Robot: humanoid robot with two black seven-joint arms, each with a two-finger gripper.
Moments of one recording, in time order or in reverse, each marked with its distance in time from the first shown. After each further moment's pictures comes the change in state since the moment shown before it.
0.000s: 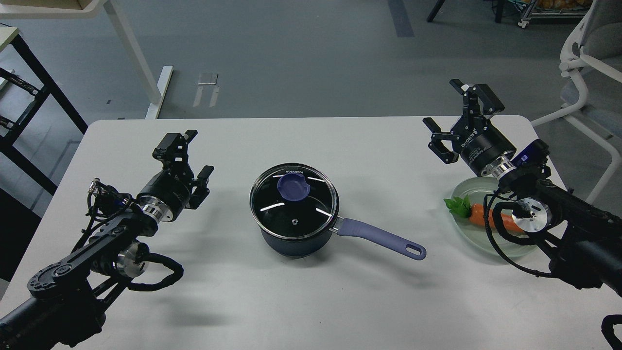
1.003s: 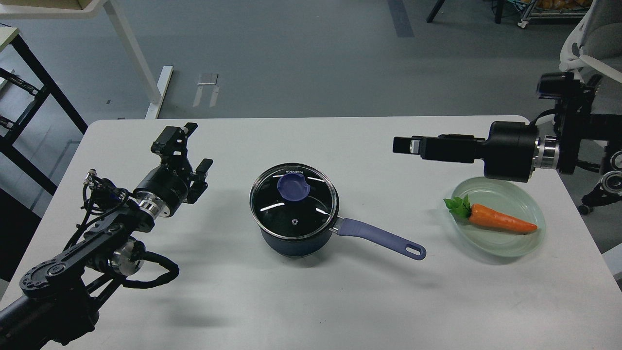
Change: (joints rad) left arm -0.004 0.042 0.000 -0.051 0.000 0.001 -0.011; right arm 0.332 -0.491 -0.274 0.765 -1.221 0.008 0.000
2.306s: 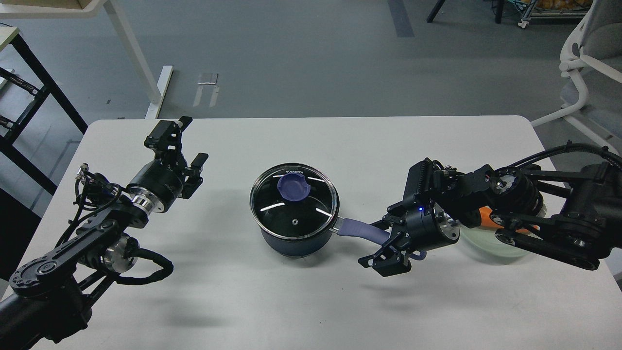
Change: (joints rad) left arm -0.002 0.022 -0.007 -0.025 -0.001 0.000 0.000; right arm 0.042 0.313 -0.314 -0.164 -0.554 -0.094 0.000
